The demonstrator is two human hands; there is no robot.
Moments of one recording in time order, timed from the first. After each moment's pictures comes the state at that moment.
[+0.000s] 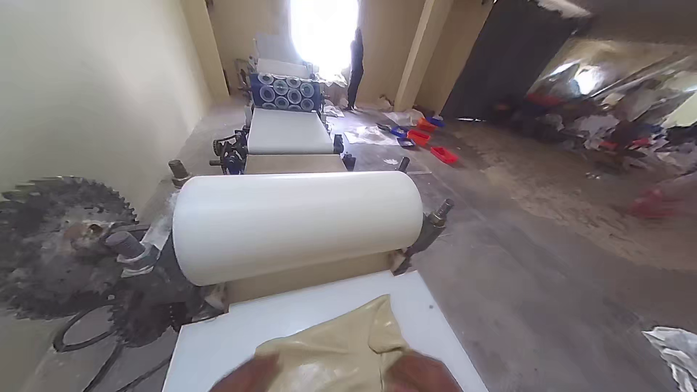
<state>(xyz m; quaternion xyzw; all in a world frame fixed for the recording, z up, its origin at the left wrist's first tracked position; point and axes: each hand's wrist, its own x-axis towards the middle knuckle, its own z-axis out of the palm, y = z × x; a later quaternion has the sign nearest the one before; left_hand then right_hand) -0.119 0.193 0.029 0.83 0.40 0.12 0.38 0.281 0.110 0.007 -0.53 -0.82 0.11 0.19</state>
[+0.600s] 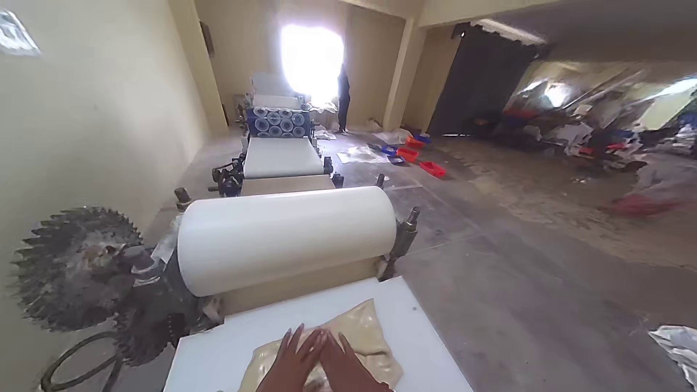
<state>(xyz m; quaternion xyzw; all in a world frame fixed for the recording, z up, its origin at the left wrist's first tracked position) -0.015 0.212 -0.084 0.93 0.31 0.14 0.13 0.192 0.159 -0.060 -0.51 -0.83 0.22 0.06</state>
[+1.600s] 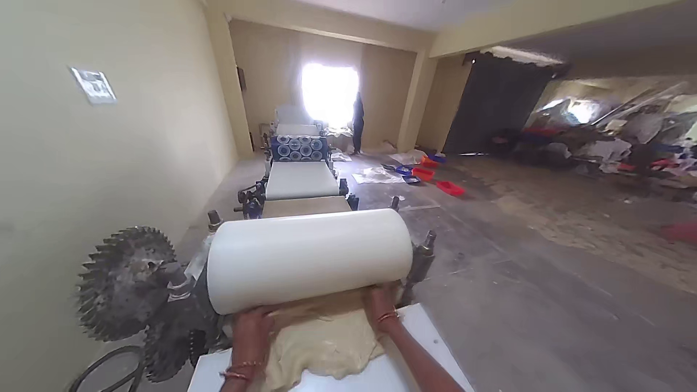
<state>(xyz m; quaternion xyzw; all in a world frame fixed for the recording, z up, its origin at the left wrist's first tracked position) -0.067 0.305 -0.001 0.68 0.64 0.33 0.15 0.265 0.317 0.000 -0.75 -0.63 0.16 0.14</state>
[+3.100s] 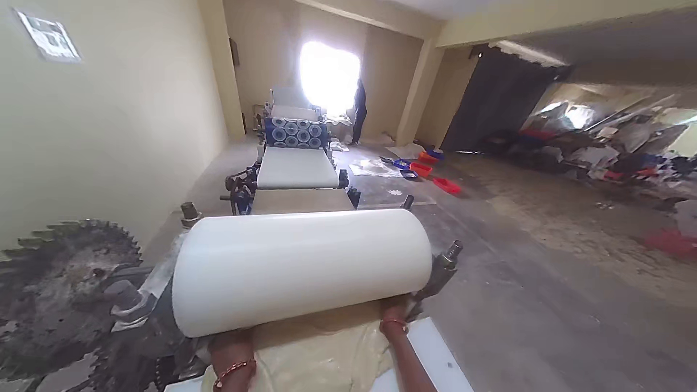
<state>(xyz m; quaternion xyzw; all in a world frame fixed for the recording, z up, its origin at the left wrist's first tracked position) -0.062 0.368 -0.070 0.44 0.83 0.30 0.18 0.281 0.365 -0.055 -0.87 -0.38 0.18 0.25</state>
